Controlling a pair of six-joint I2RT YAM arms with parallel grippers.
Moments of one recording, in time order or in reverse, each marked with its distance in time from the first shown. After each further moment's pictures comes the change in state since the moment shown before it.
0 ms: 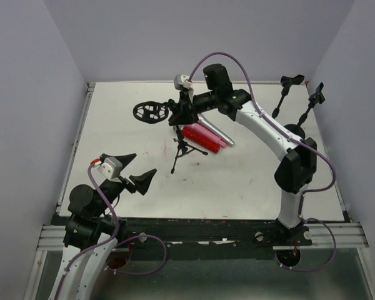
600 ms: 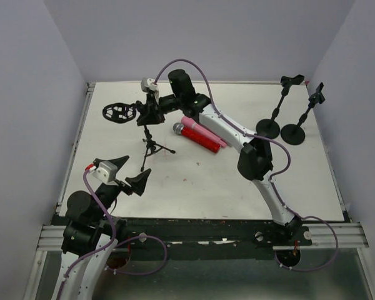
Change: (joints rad) left arm 0.000 -0.096 0.001 -0.080 -0.110 0.017; right arm 0.122 0.525 0.546 0.208 0.000 0.176
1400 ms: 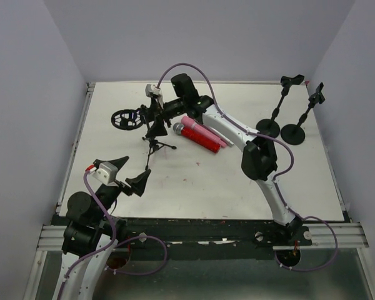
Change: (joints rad) left arm 0.000 -0.017 -0.012 -0.009 -0.005 0.007; right arm -0.015 -0.026 -0.108 -0.098 -0.011 -0.037
